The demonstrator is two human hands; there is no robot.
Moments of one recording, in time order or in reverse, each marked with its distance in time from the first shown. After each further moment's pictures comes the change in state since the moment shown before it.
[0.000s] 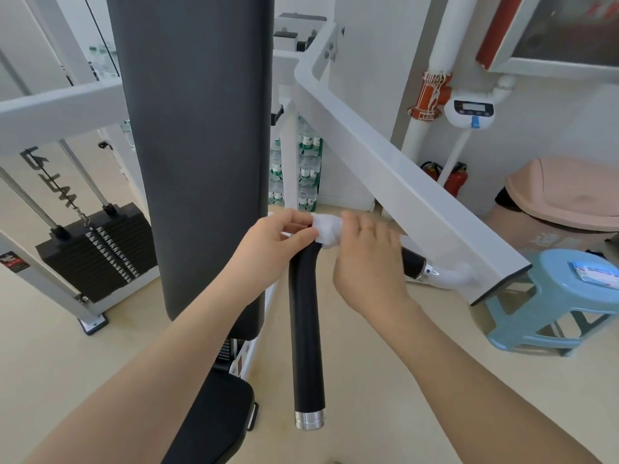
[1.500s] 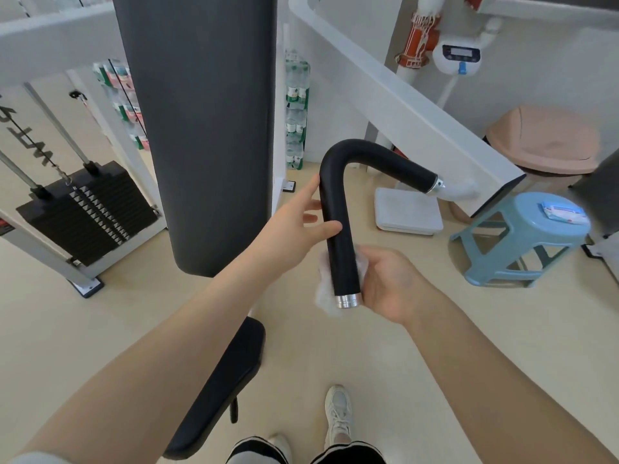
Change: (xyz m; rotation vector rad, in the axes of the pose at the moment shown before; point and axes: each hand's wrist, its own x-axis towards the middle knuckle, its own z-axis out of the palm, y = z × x) left_hand -0.078 -0.026 -0.007 -0.059 -0.264 -0.032; right_hand -0.108 -0.027 -0.021 1.657 -0.703 0.904
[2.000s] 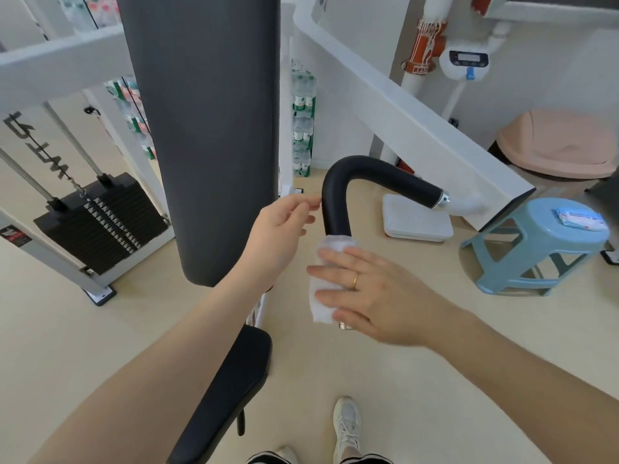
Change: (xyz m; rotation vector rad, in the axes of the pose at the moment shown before) left_hand 0.014 -0.008 -0.010 -0.140 0.282 0.010; right_hand 0.008 -0.008 -0.018 -1.914 -0.214 -1.240
